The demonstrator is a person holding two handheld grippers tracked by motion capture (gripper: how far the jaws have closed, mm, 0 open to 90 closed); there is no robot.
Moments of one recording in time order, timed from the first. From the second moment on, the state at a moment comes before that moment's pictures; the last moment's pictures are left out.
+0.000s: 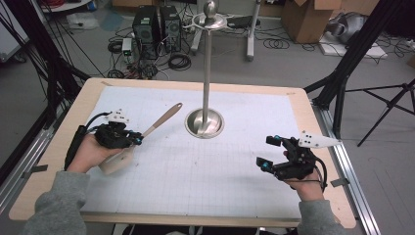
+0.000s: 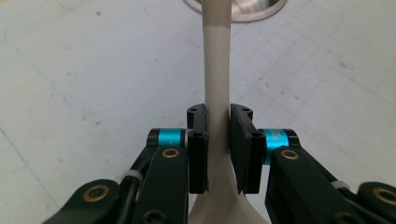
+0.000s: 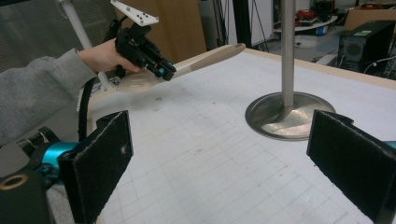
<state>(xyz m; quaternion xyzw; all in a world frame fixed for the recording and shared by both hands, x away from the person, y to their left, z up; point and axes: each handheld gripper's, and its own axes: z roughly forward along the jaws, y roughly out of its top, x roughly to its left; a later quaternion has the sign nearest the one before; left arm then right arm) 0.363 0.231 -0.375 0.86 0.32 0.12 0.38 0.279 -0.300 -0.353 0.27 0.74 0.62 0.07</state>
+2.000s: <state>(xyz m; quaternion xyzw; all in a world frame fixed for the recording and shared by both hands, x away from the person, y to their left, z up) 0.361 0.245 -0.268 0.82 0.28 0.14 0.48 0.279 -0.305 -0.352 0.27 0.73 0.62 0.07</state>
